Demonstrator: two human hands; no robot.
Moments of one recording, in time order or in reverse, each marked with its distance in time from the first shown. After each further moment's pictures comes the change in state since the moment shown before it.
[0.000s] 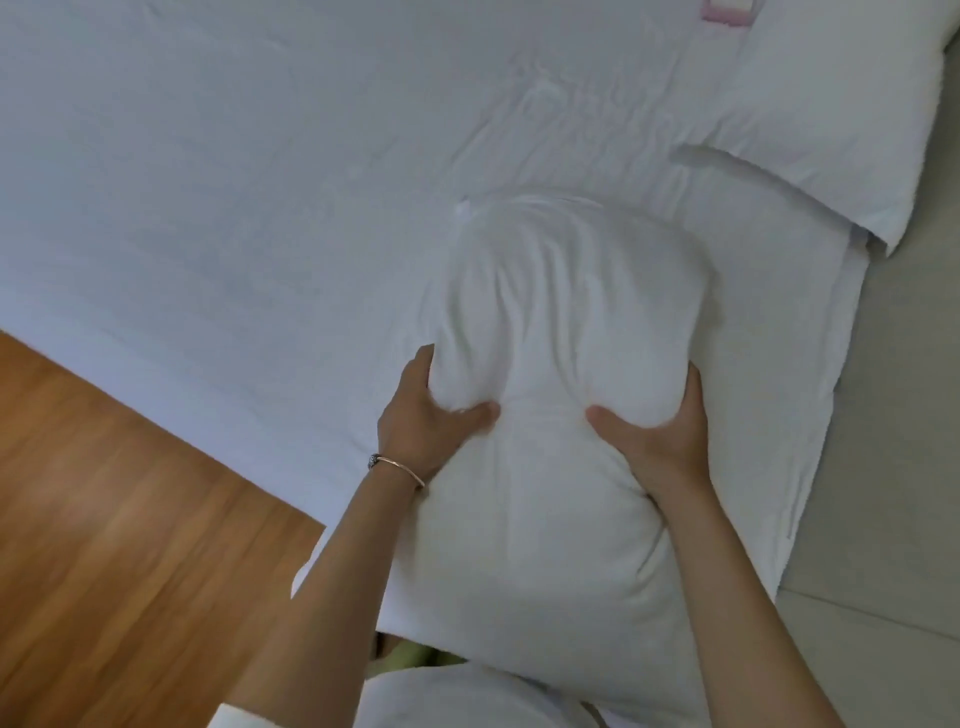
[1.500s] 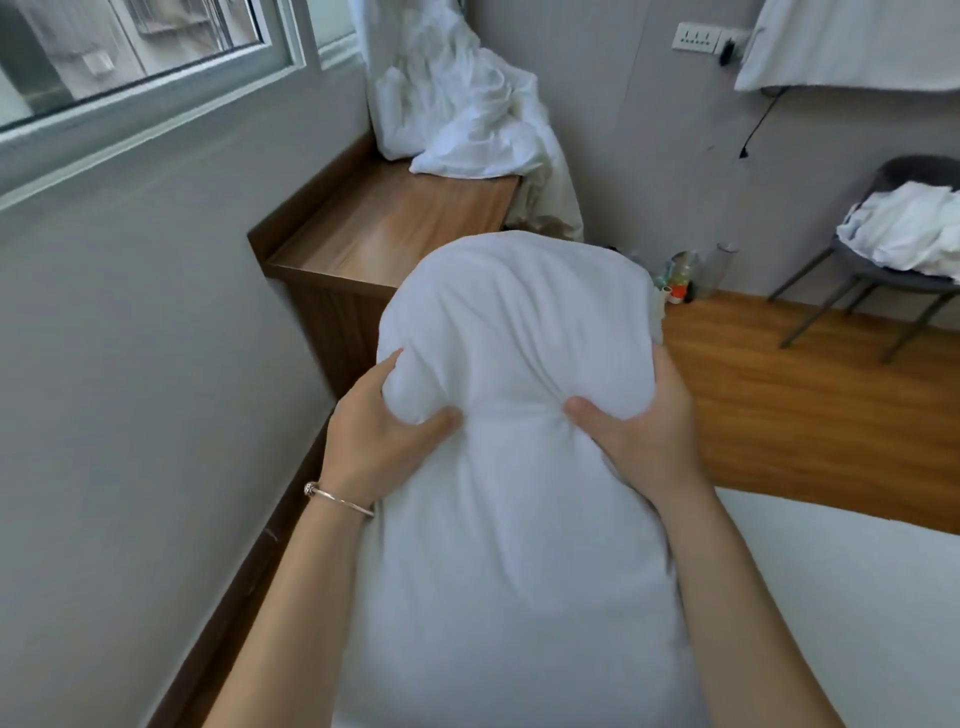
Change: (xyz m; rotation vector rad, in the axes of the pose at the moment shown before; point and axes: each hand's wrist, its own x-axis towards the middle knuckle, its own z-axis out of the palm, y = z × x) left_hand 0.205 -0.408 -1.129 -0.233 1.355 -0.243; right_hand -0.244 -0.666 1.235 0.072 -1.228 -0.939
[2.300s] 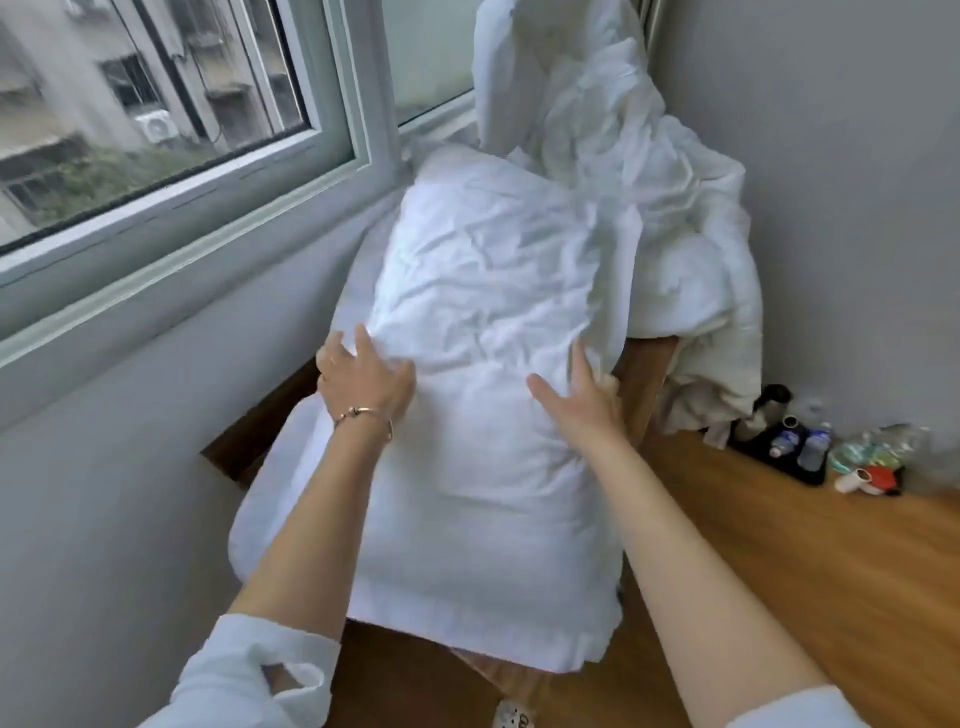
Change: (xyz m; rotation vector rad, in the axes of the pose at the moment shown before) left_hand 0.693 -0.149 0.038 0.542 0.270 -0.472; right_hand 0.661 0.121 0.383 -0.397 -0.567 0.267
